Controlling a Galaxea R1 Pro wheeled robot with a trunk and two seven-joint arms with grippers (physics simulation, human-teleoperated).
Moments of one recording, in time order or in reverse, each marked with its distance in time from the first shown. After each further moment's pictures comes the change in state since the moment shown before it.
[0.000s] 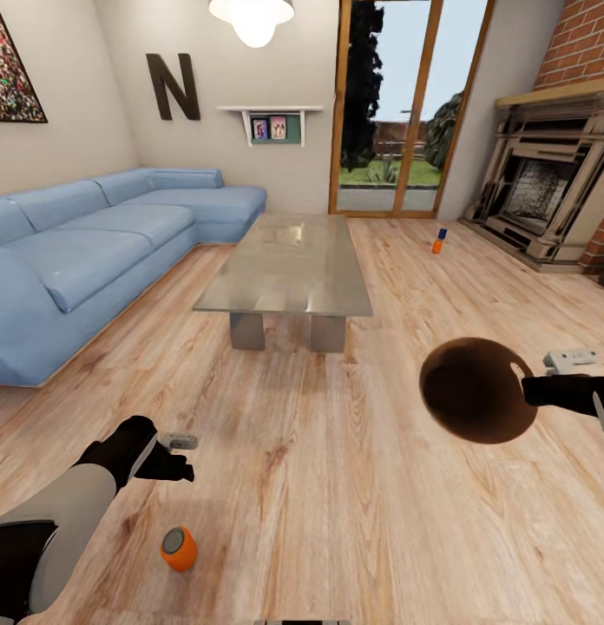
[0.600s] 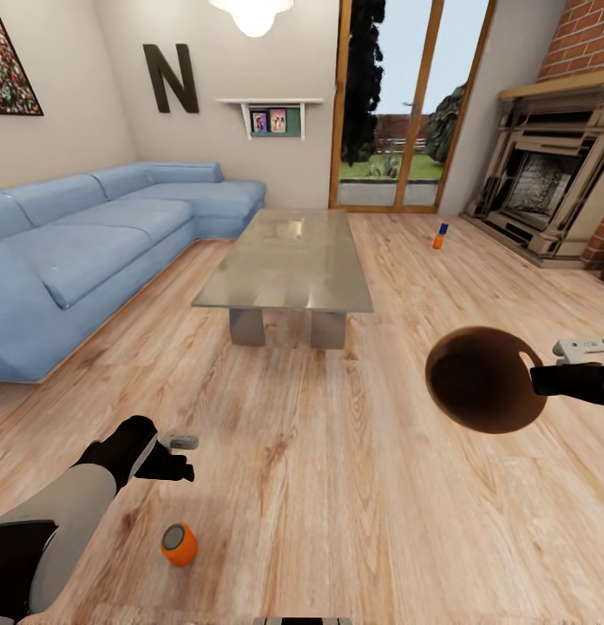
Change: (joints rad) left arm 0.000 0.000 0.000 0.000 0.001 0.000 0.000; right arm -0.030 -0.028 0.002 -0.019 0.009 0.005 0.005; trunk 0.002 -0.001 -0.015
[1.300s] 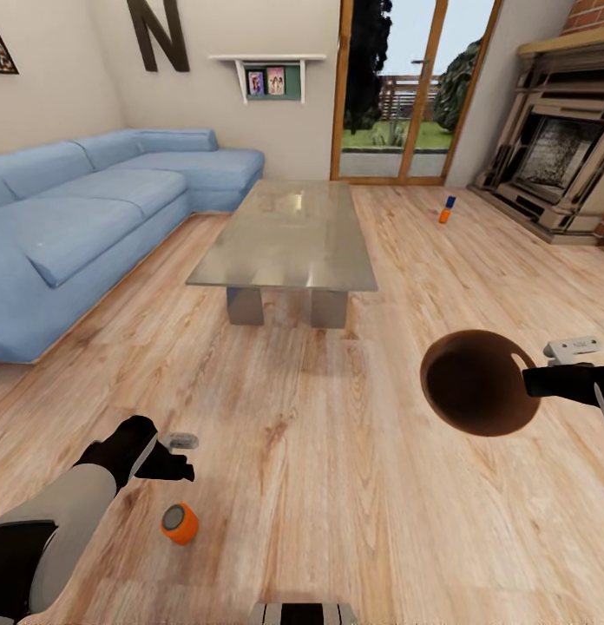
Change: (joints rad) left arm 0.000 0.000 0.000 0.000 0.000 -0.004 -0.002; right arm 0.001 0.002 0.035 -0.001 0.005 0.001 0.001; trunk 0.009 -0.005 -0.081
